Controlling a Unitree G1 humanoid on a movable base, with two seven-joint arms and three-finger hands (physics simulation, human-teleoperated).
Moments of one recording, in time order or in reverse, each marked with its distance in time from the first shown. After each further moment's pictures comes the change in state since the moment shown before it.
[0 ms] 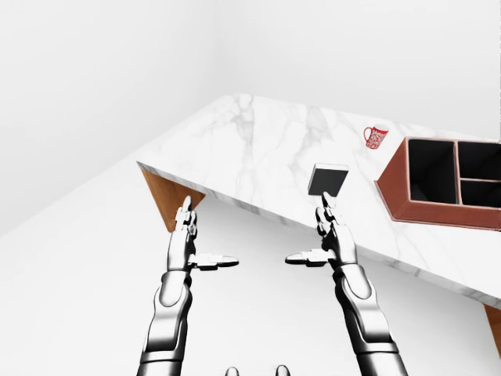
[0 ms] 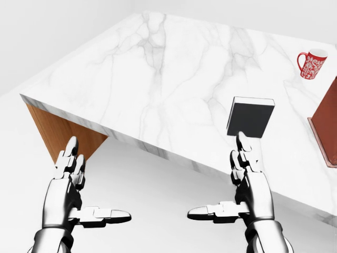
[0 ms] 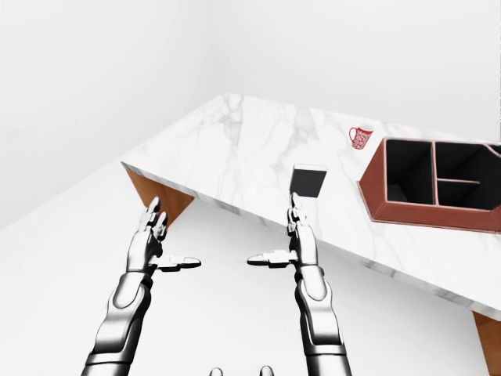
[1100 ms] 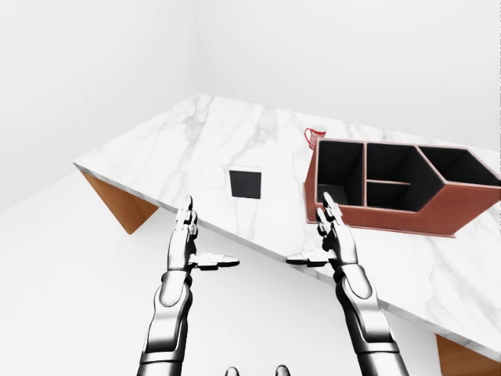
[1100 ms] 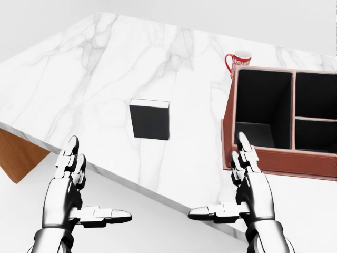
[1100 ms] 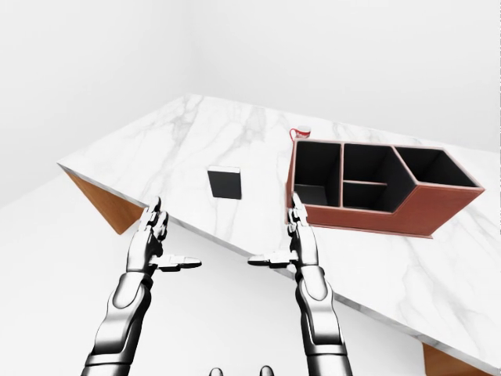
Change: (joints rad) left arm 0.005 -0.003 -0.003 -0.023 0.003 0.017 -0.003; right arm -0.001 -0.004 -0.003 0.003 0.002 0.007 0.002
